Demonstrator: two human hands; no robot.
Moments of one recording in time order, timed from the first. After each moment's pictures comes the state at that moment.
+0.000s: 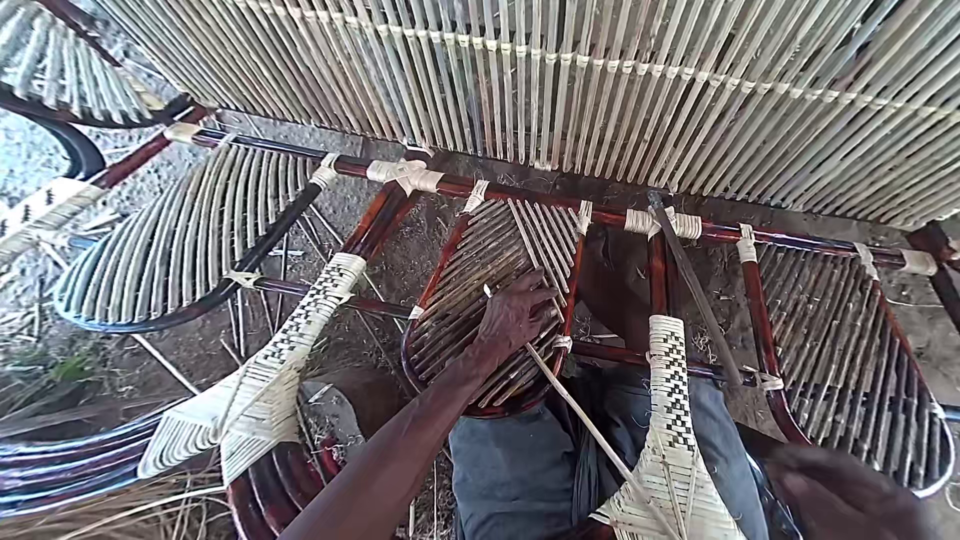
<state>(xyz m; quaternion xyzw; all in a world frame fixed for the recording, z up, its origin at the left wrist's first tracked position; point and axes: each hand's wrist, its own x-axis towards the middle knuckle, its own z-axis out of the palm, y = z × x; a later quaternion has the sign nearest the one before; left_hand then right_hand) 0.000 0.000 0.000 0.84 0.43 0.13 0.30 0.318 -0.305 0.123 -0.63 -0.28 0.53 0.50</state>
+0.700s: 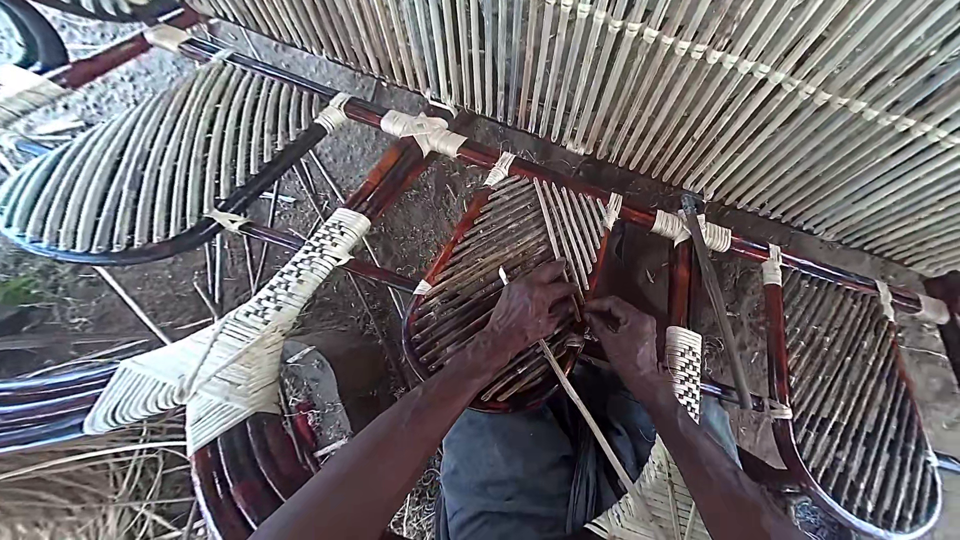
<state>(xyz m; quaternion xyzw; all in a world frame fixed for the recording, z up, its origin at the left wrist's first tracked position) 0.000 -0.001 0.000 0.85 0.42 0.14 0.30 0.185 -0.099 0.008 -0.64 -0.56 0.34 0.39</state>
